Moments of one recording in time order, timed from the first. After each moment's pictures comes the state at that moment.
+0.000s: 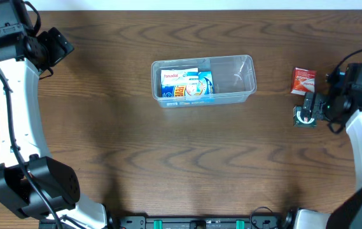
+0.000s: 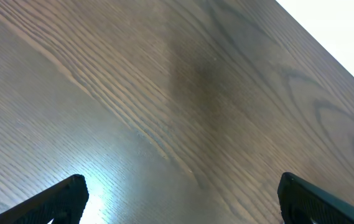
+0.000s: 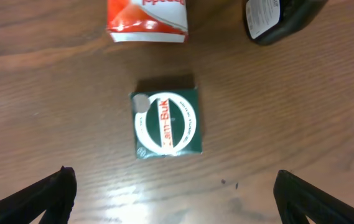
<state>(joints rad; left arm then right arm) 0.28 1.77 1.78 -1.03 -0.04 -0.45 -0.29 1.49 1.08 -0.77 0.02 -0.04</state>
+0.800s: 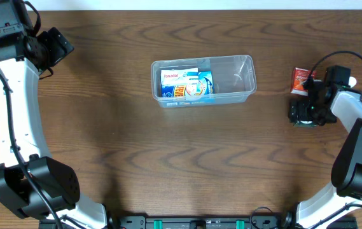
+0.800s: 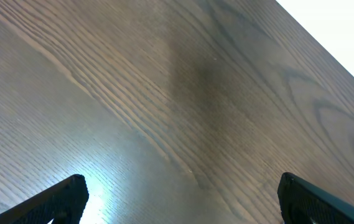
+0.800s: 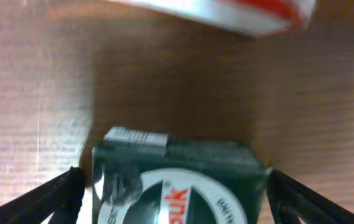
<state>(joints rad) 0.28 1.77 1.78 -1.03 -0.04 -0.45 -0.29 1.87 1.09 -0.58 -0.05 -0.24</state>
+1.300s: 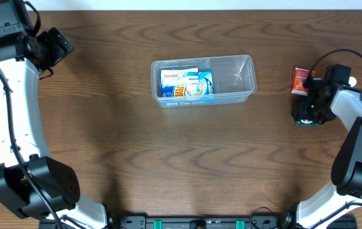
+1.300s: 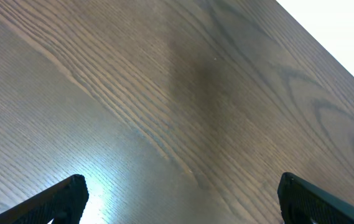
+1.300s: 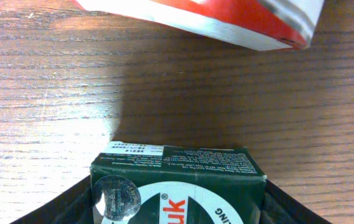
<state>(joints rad) 0.28 1.77 1.78 -1.03 -0.04 -0.45 -0.29 1.88 1.10 -0.58 -0.05 -0.25</state>
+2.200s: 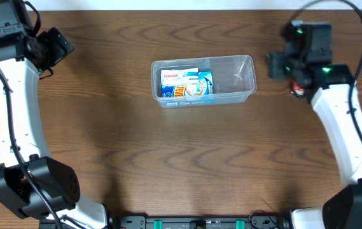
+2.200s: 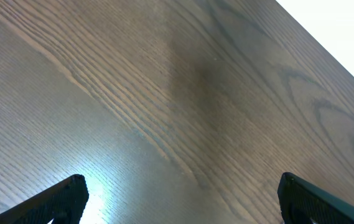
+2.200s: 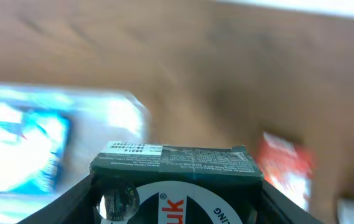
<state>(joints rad) 0.28 1.77 1.78 -1.03 -0.04 -0.45 0.11 1.58 1.38 -0.60 -0.01 0.01</state>
